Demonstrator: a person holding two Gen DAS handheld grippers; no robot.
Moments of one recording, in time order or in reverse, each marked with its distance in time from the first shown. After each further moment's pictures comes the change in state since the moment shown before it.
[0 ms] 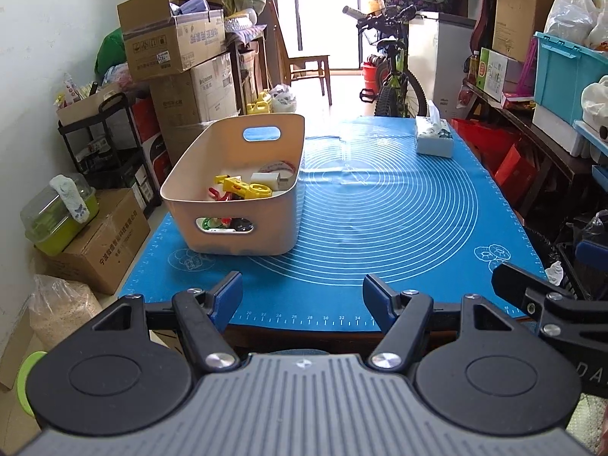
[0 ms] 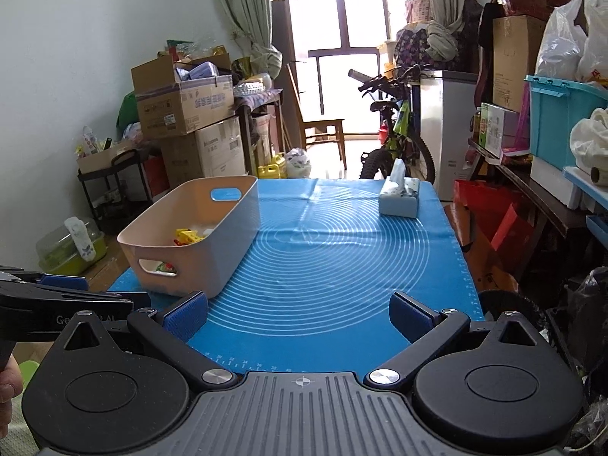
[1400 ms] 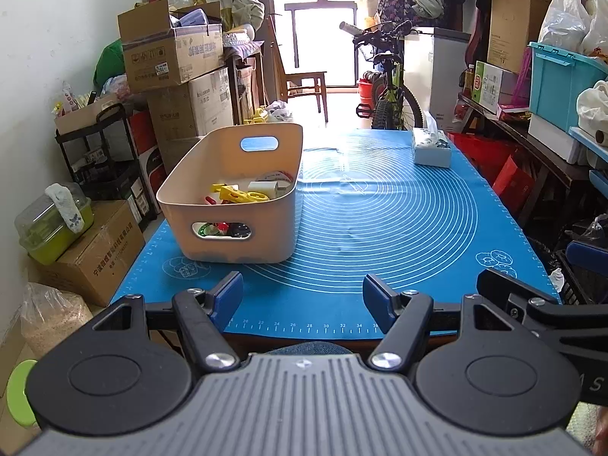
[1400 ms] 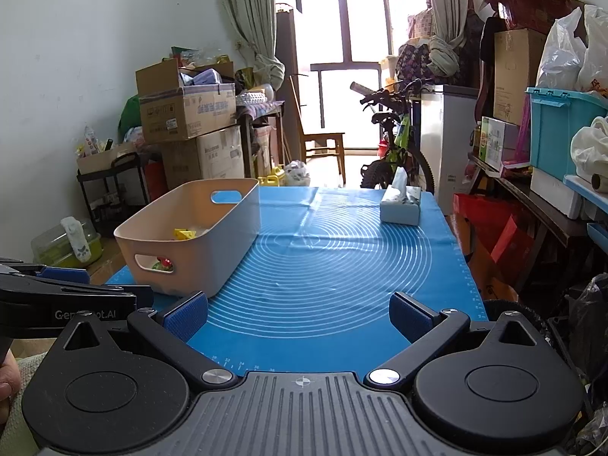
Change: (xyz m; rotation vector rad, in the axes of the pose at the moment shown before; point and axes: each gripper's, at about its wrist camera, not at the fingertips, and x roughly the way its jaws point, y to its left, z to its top) left arm 0.009 0.006 -0.013 0.003 -0.059 -0.014; right arm 0.013 0.007 -0.019 -0.040 -0.040 -0.003
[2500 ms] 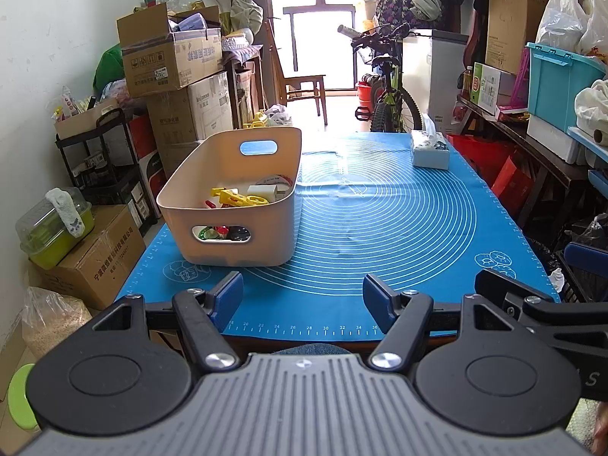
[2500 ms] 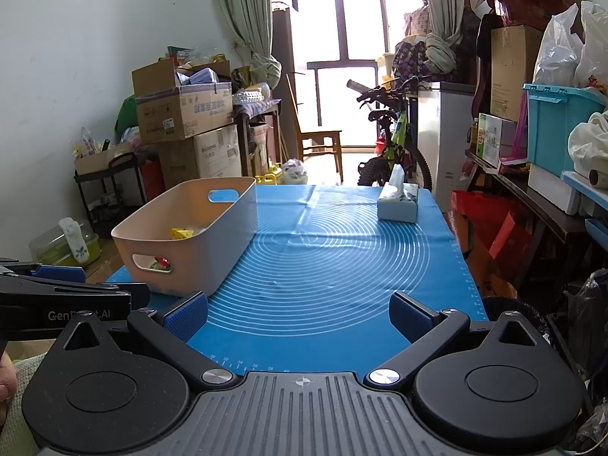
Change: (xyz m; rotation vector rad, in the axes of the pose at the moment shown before) left arm -0.003 -0.001 -0.001 0.008 -0.010 0.000; right arm 0.002 0.000 0.000 0.012 0.006 -0.005
